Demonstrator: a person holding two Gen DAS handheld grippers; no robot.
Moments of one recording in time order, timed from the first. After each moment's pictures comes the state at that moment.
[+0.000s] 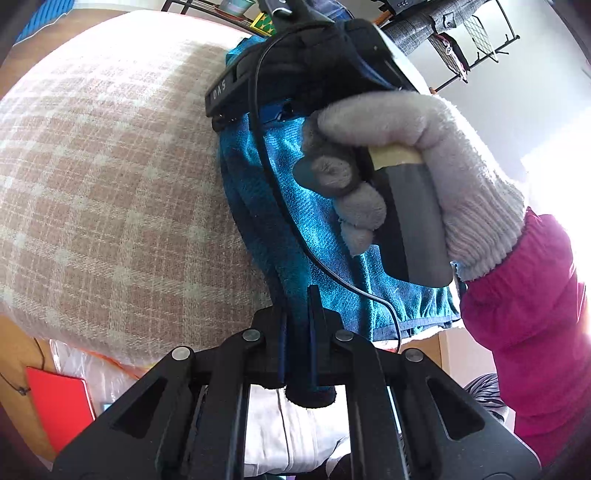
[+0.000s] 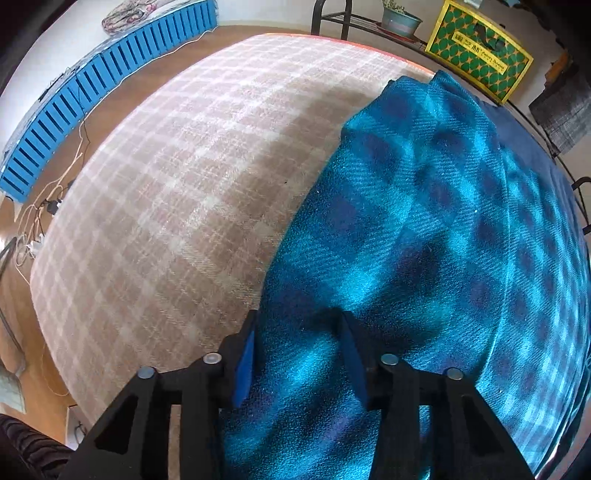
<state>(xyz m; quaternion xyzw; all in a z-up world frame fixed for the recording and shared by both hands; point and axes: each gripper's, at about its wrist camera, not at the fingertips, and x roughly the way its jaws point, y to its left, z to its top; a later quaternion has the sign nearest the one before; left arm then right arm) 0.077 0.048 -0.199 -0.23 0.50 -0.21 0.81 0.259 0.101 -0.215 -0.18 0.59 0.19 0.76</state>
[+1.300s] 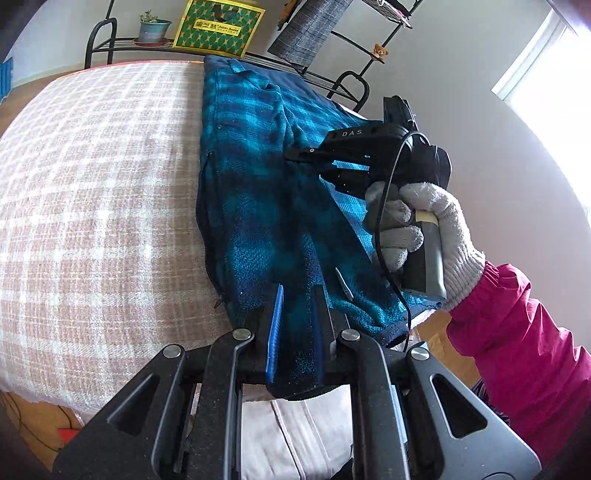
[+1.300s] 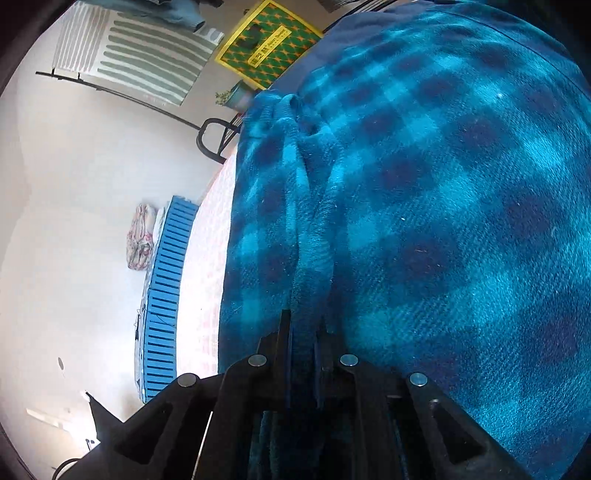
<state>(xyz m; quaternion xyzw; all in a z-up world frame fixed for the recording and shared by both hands) 0.087 -0.036 -0.157 -0.11 0.49 -0.28 0.82 0.264 -0.216 -0.240 0.35 0.52 0.18 0.76</state>
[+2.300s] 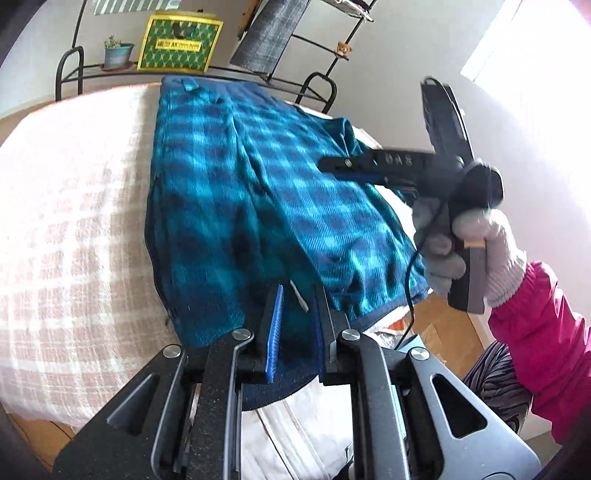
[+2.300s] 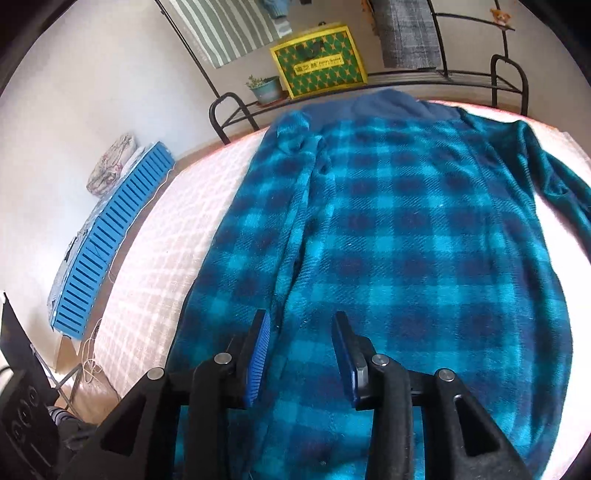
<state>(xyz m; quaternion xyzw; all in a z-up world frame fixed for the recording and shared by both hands) 0.077 -0.073 -0.135 -0.07 0.45 -0.31 0.83 0.172 -0.254 -0.142 0.12 0.48 0.15 0.85</state>
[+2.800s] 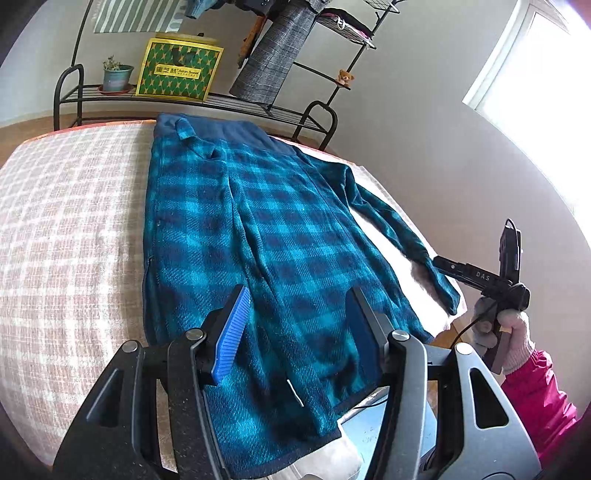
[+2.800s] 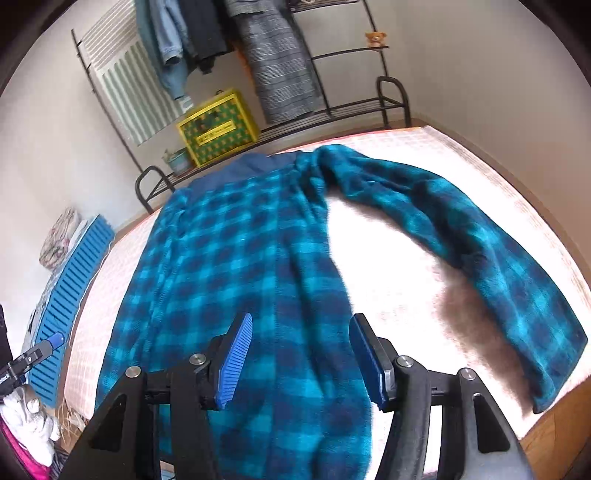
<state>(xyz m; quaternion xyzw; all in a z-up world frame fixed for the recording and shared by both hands) 0.142 -0.095 -0.105 -0.10 0.43 -0.31 0.85 0.085 -0.452 -0.122 0.19 0.43 -0.02 0.88</state>
